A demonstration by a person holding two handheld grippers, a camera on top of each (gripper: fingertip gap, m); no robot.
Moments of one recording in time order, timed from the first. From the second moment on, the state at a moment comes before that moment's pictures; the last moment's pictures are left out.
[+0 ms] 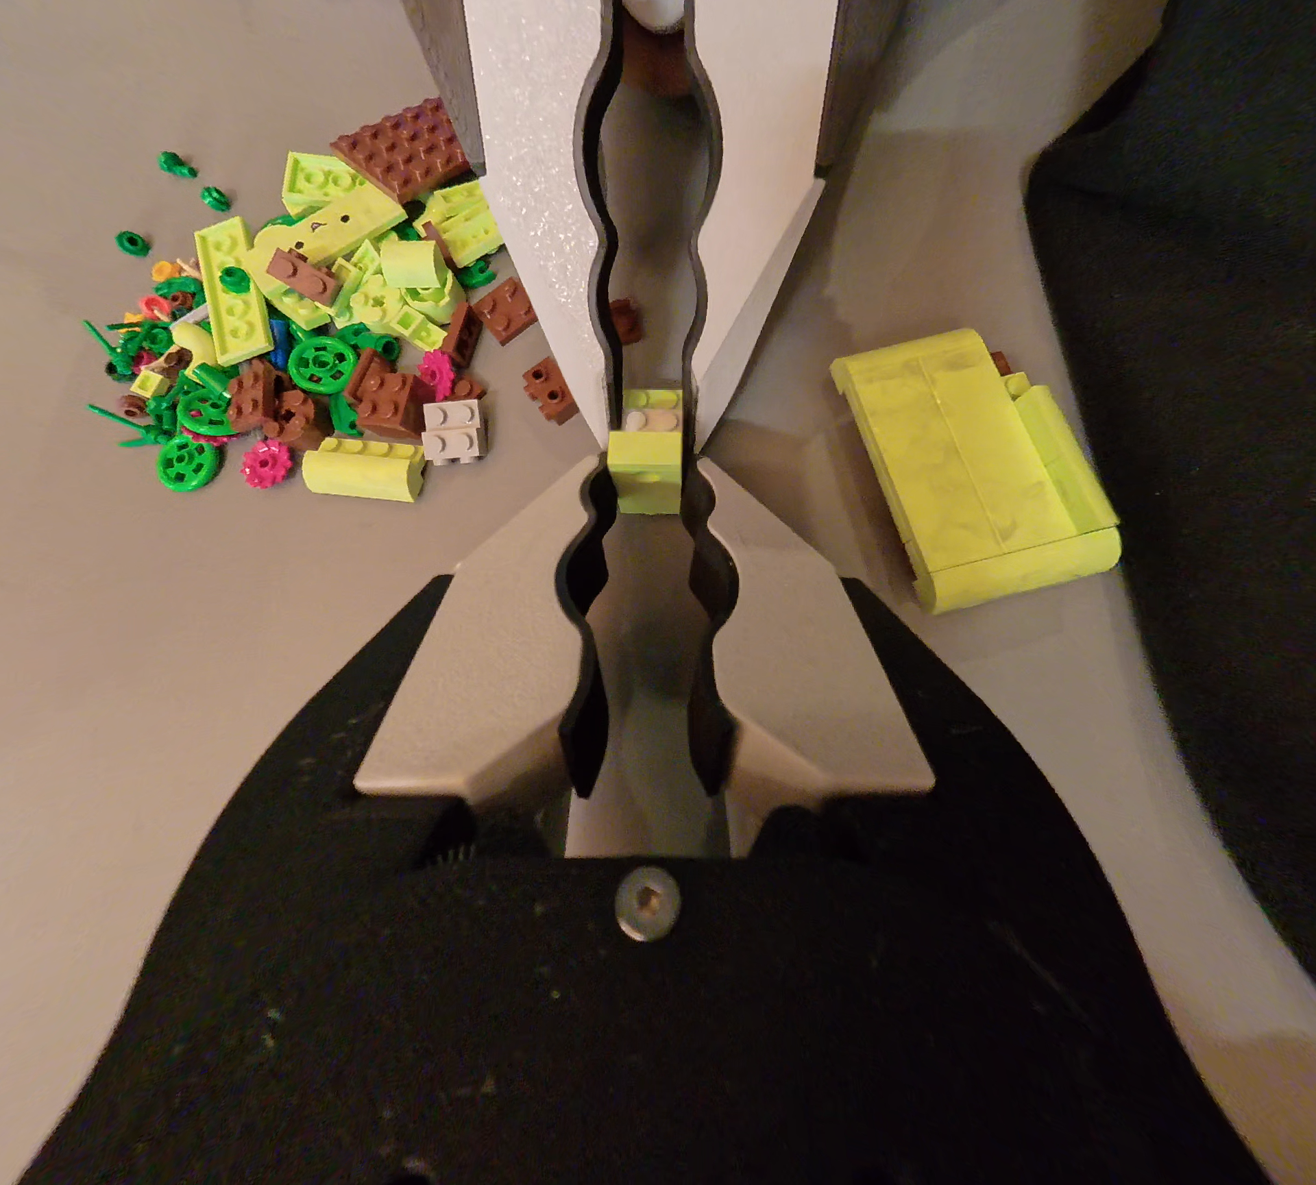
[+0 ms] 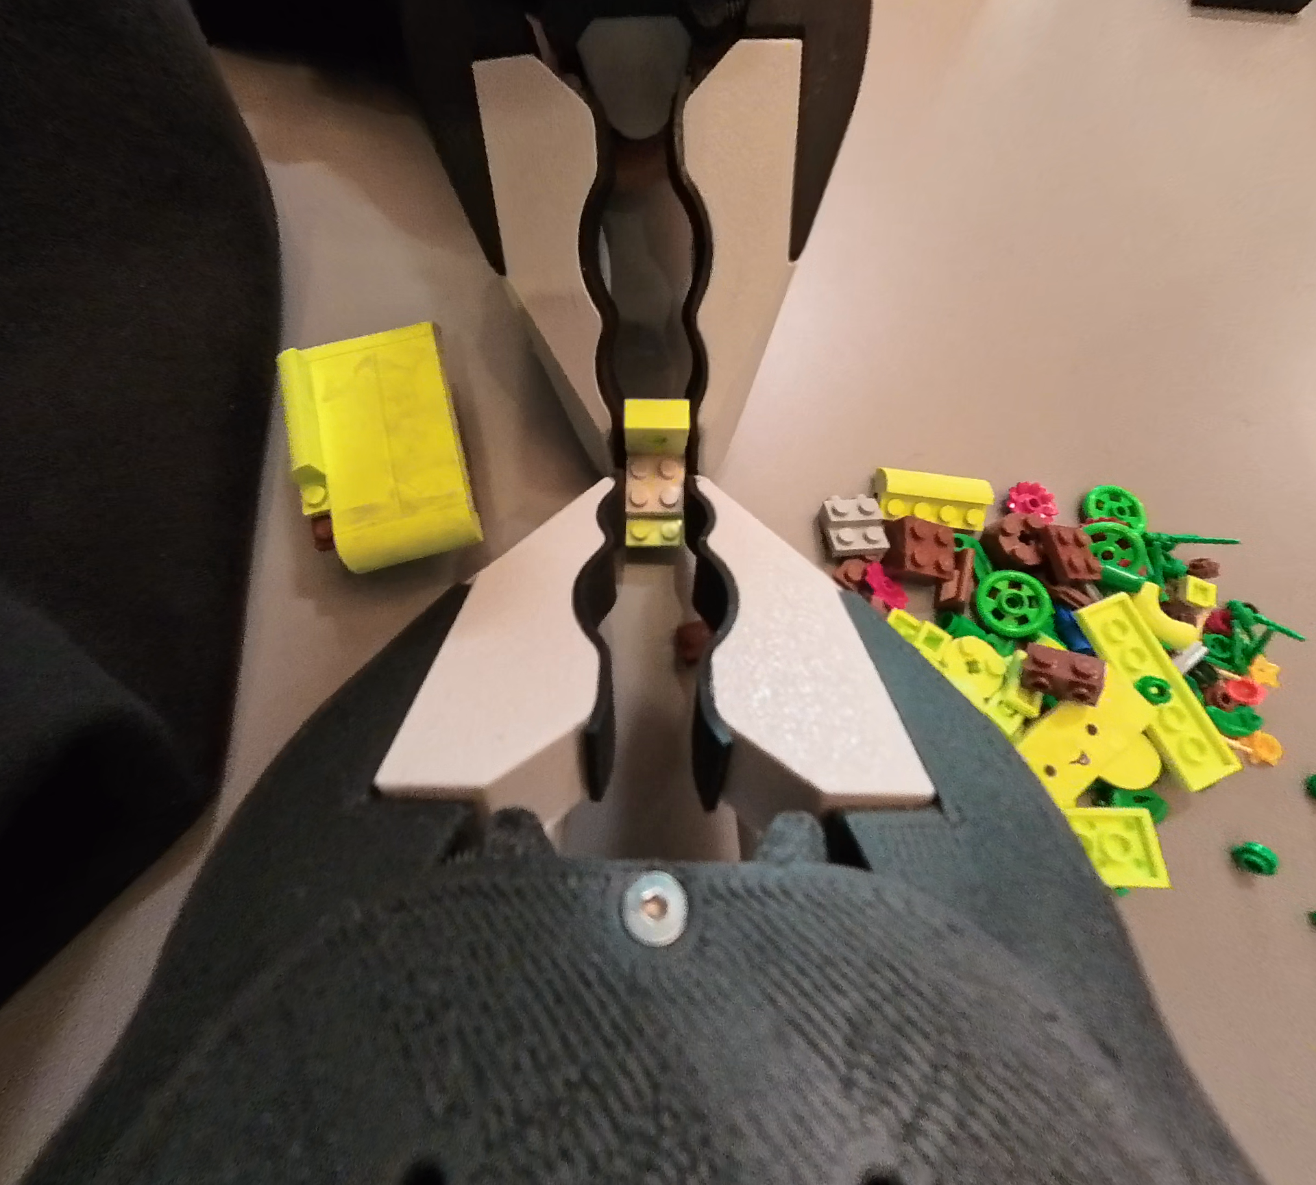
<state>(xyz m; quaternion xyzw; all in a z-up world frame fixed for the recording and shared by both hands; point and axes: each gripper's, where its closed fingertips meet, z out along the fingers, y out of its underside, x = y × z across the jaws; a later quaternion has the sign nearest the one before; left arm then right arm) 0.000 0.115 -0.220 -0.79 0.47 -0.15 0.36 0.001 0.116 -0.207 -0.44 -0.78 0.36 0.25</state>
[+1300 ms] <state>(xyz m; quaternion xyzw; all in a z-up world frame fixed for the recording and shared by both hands) -0.001 0.112 -0.201 -0.81 0.36 -0.33 0.33 -0.005 0.117 -0.208 -0.44 -0.79 0.35 0.26</state>
